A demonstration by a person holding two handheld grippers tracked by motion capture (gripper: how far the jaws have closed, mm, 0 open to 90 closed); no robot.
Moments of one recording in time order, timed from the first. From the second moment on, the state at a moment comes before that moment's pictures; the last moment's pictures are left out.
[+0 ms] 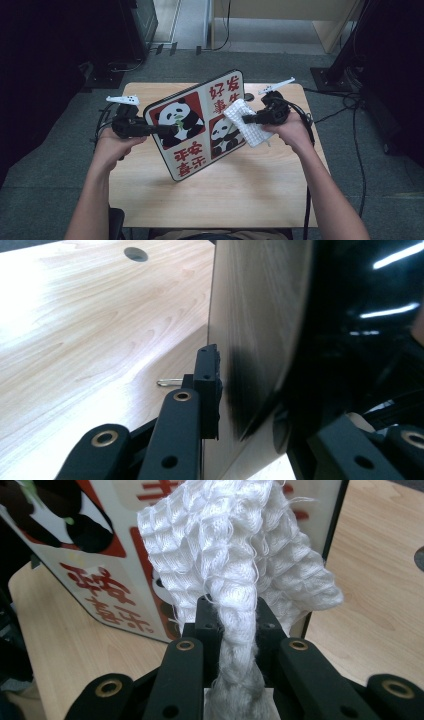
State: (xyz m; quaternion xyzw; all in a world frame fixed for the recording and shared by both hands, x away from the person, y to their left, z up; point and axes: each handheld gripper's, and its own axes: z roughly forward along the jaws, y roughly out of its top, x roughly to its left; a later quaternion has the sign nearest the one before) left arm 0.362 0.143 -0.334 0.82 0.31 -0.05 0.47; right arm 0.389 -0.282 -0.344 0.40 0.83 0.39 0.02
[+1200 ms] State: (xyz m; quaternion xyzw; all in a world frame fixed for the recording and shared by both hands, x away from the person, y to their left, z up) left arm 0.362 0.145 -0.334 0.83 0.30 -0.06 0.47; right arm 0.422 -0.241 -0.204 0.34 0.85 0.40 0.08
